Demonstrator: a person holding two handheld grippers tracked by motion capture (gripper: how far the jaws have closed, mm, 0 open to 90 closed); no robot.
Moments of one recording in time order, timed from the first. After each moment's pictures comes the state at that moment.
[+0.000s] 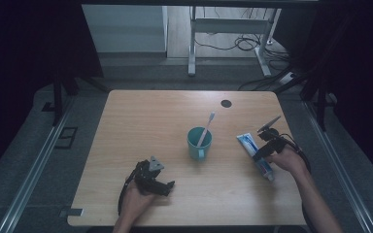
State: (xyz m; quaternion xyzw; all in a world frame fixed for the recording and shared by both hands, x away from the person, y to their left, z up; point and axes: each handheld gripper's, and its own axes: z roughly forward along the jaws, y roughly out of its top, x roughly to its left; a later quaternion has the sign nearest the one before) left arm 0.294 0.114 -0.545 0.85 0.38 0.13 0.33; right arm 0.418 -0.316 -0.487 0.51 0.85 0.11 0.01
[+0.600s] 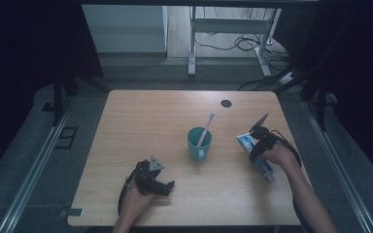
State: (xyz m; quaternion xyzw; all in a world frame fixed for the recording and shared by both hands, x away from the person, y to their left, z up) left arm 0.294 0.114 -0.545 0.85 0.38 0.13 0.33; right arm 0.439 -0.295 -0.500 0.50 0.87 0.04 -0.01
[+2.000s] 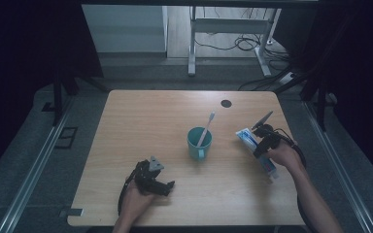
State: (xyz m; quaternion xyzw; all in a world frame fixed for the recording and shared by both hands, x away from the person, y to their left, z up) left arm 0.294 0.114 -0.545 0.85 0.38 0.13 0.33; right arm 0.426 -0.297 -0.474 0.48 0.87 0.07 0.02
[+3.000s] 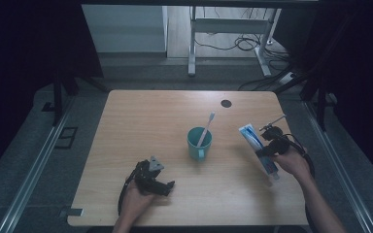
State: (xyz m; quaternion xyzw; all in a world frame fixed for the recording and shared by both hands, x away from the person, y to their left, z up) left arm 0.294 0.114 -0.545 0.85 0.38 0.13 0.33; right arm 0.393 -0.311 -0.454 0.46 0.87 0.17 0.07
